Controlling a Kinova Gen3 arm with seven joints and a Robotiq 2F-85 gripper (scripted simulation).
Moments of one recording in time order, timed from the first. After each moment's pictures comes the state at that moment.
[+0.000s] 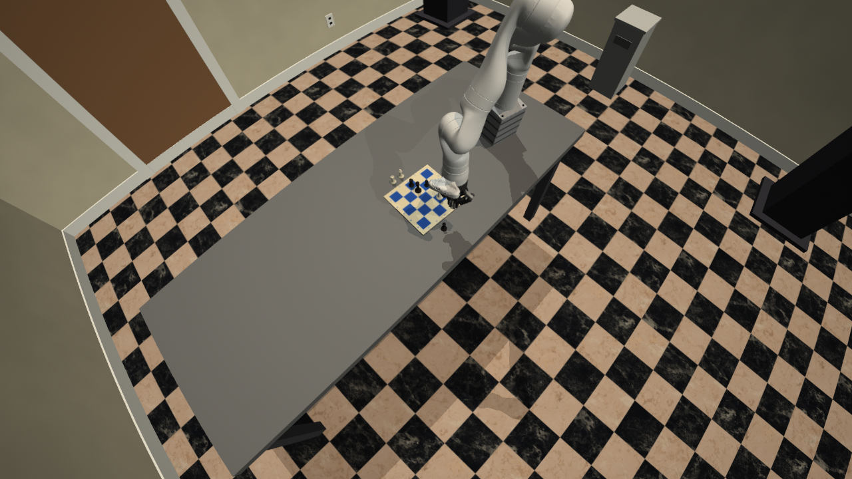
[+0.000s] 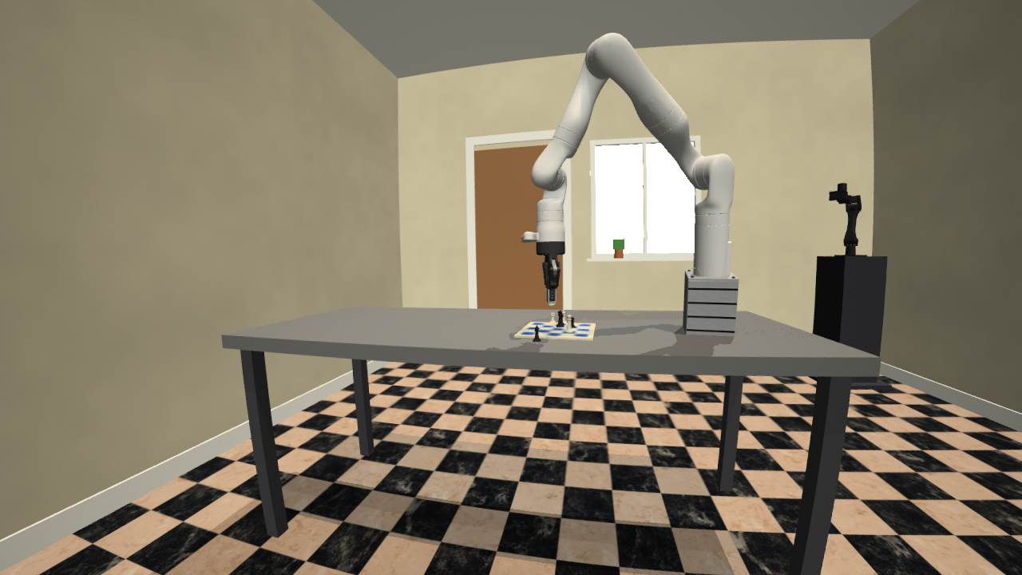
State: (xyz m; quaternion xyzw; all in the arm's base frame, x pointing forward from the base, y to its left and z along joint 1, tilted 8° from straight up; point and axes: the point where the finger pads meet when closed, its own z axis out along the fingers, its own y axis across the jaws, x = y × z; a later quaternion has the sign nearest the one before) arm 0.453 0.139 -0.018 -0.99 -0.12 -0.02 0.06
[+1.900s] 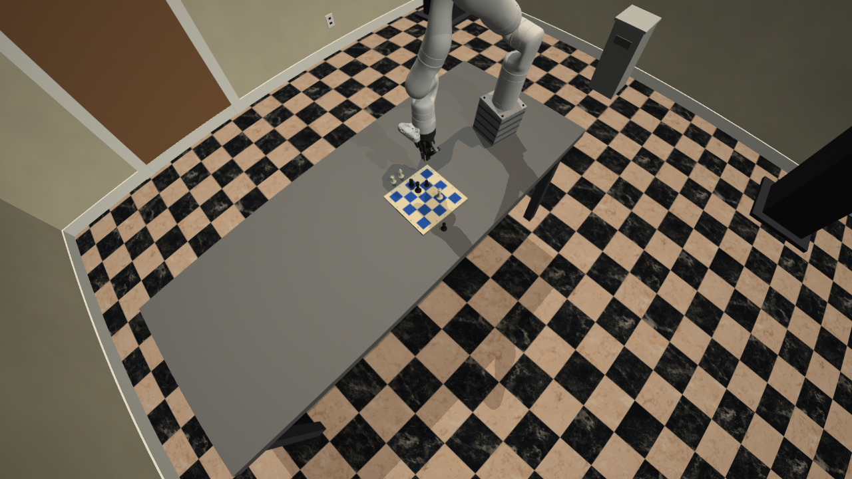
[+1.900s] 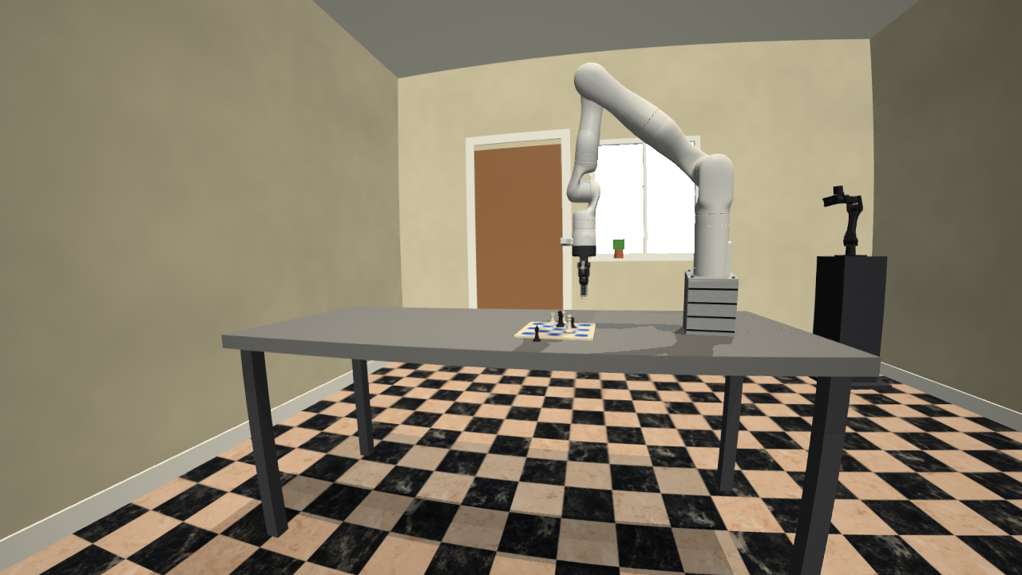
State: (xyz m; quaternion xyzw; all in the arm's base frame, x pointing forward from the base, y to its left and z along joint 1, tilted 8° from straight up) arm 0.364 -0.064 -0.052 -1.00 0.04 -0.01 0.06
